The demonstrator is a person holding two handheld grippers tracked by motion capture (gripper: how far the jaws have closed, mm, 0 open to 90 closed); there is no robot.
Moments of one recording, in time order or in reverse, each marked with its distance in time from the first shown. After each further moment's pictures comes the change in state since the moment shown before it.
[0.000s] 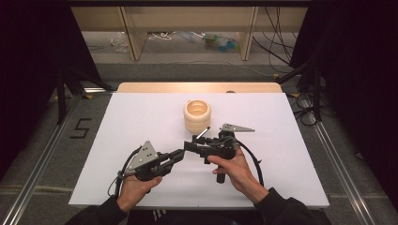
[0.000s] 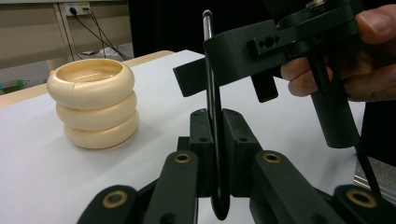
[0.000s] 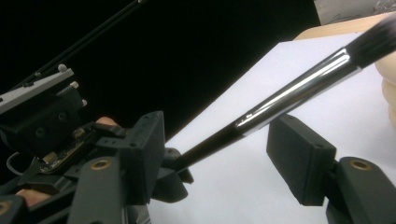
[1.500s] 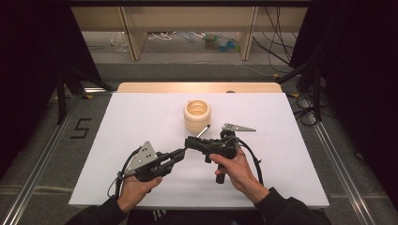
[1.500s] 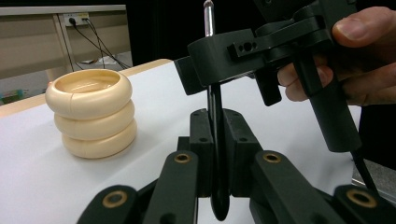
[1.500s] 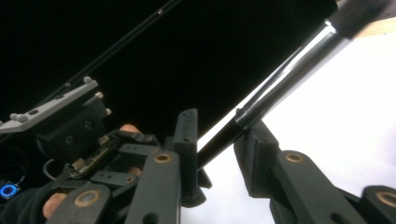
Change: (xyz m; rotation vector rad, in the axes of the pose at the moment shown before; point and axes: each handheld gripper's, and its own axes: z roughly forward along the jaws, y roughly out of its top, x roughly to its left) left arm -0.002 0.001 -0.001 -0.030 -0.012 0.012; right arm 0.002 0.001 -0.003 -0.028 0.087 0.041
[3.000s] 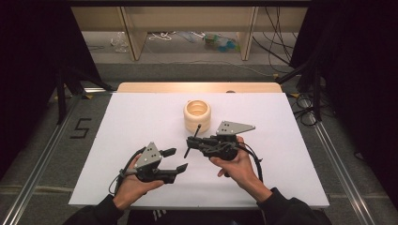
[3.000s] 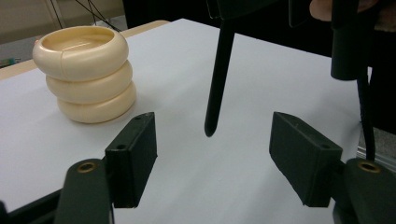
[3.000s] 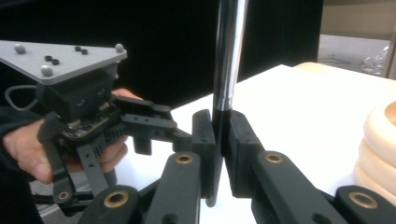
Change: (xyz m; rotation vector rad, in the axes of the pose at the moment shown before) left arm 0.007 -0.008 0.004 0.166 -0.006 0.021; right arm 0.024 0.015 -0.005 0.129 -0.112 -0.402
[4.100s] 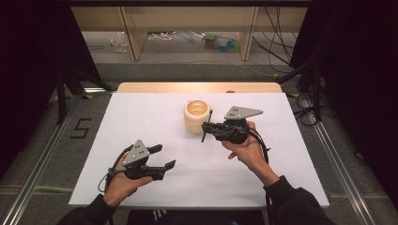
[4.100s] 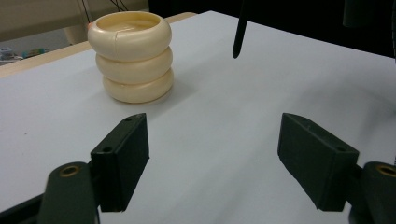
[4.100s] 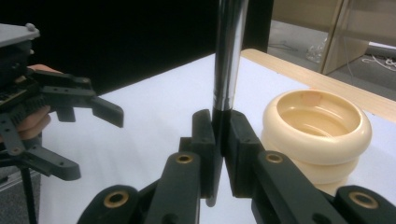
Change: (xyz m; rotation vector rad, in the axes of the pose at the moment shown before) left arm 0.026 -0.013 -0.017 -0.001 0.077 -0.021; right arm -0.045 0.018 -0.015 0.096 -0.171 -0.066
